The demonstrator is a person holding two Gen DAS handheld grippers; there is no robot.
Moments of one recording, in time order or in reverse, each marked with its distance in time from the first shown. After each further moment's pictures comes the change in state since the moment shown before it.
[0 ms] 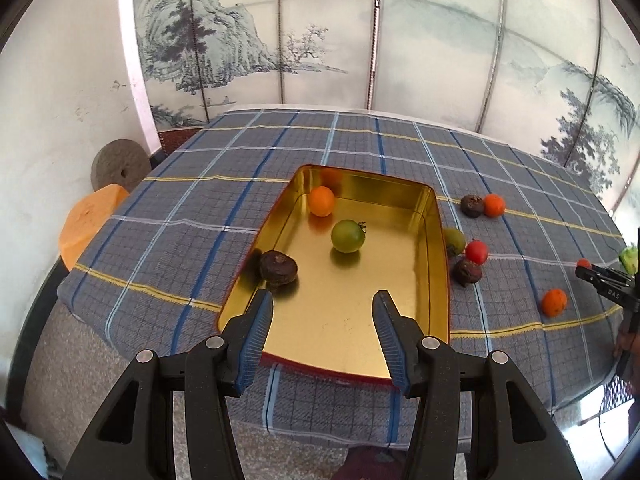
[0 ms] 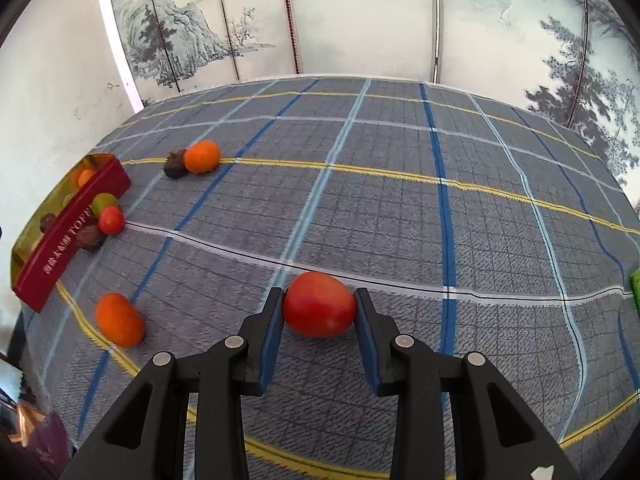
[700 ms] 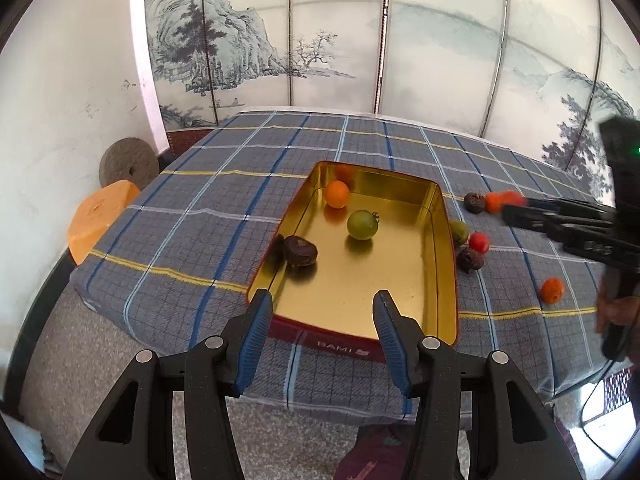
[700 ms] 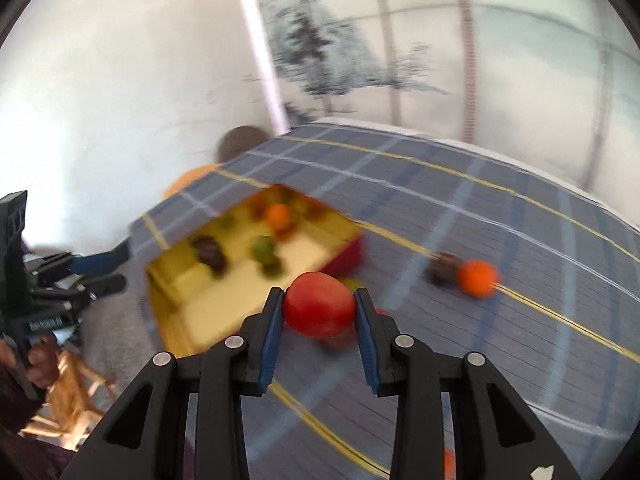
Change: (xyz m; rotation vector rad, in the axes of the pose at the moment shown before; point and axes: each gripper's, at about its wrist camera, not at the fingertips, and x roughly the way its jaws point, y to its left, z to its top) left arm -0.023 0.018 -0.019 -0.016 -0.015 0.011; right arm -0.003 0.231 0.079 -0.310 -0.045 0.420
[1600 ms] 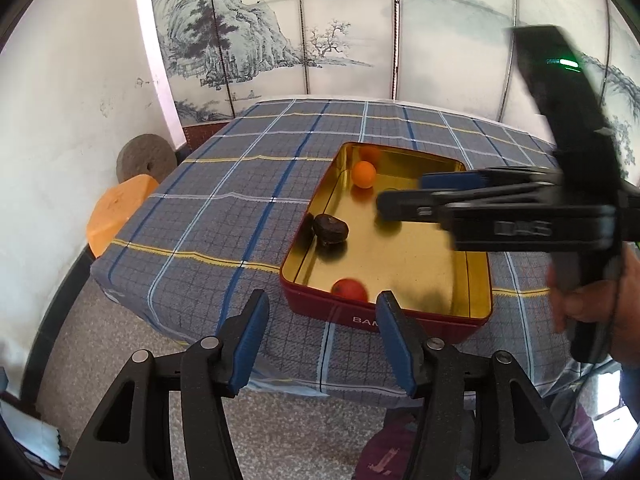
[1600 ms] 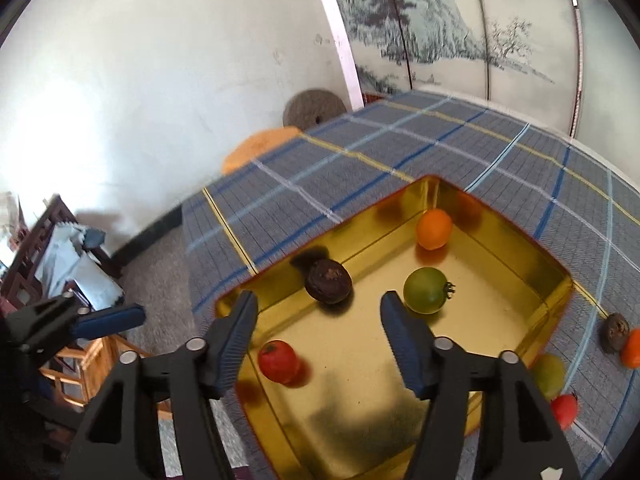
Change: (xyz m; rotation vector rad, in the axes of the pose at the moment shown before) left arm 0.000 0.009 -0.013 0.023 0.030 0.074; right arm 0.086 0.082 0.029 -0.041 0.065 0.175
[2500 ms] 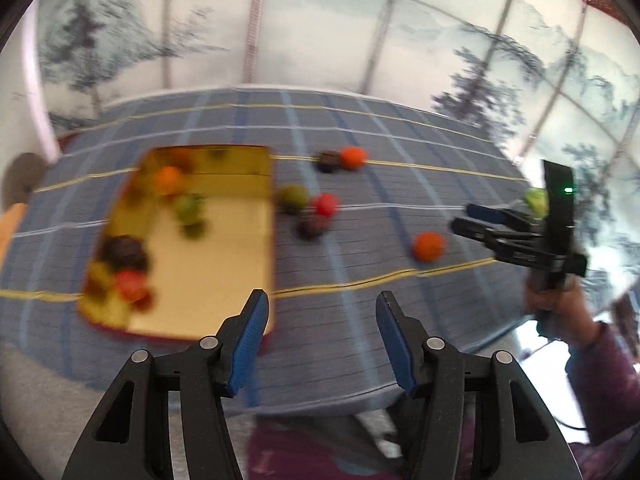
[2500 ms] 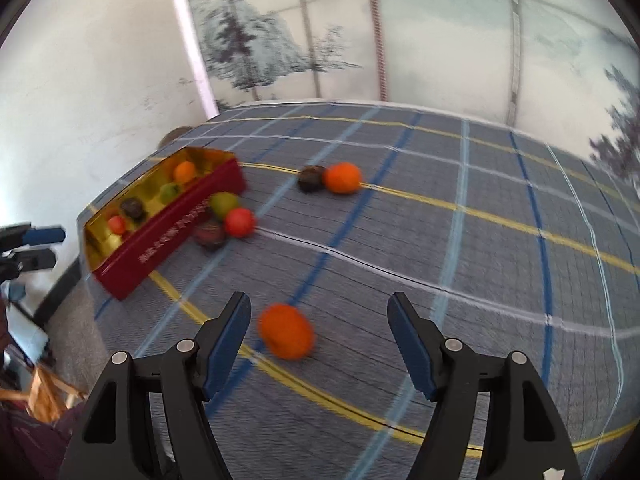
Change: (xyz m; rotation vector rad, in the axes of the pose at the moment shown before) left arm 0.004 -0.115 0.028 0.171 0.113 -0.480; right arm -0.187 -0.155 -0.168 0.270 -0.111 -0.397
